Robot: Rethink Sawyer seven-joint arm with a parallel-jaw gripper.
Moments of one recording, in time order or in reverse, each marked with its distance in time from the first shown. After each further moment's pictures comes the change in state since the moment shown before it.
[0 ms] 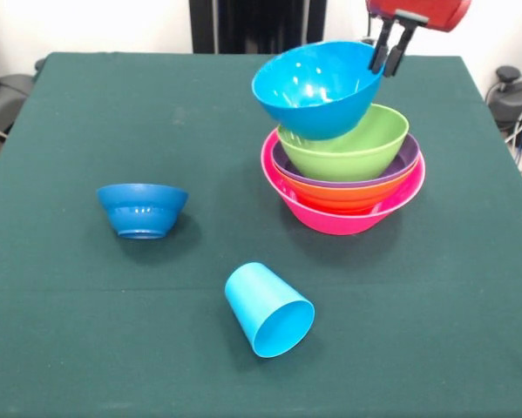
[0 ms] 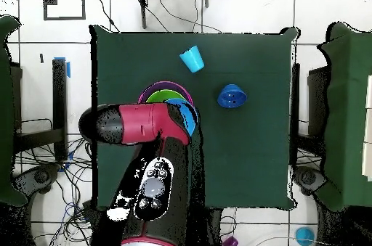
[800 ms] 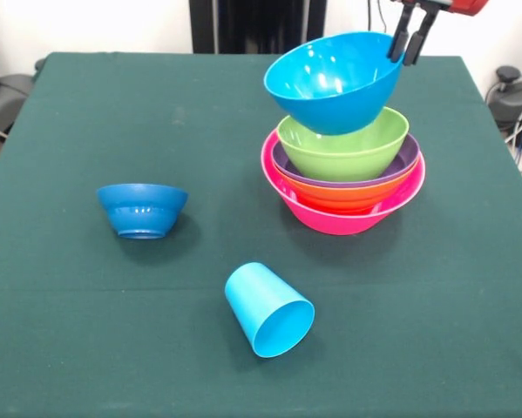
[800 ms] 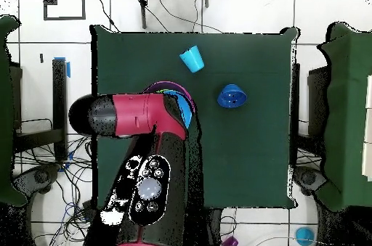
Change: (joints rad) arm 0.007 -0.015 0.000 -0.064 0.023 0.073 0.000
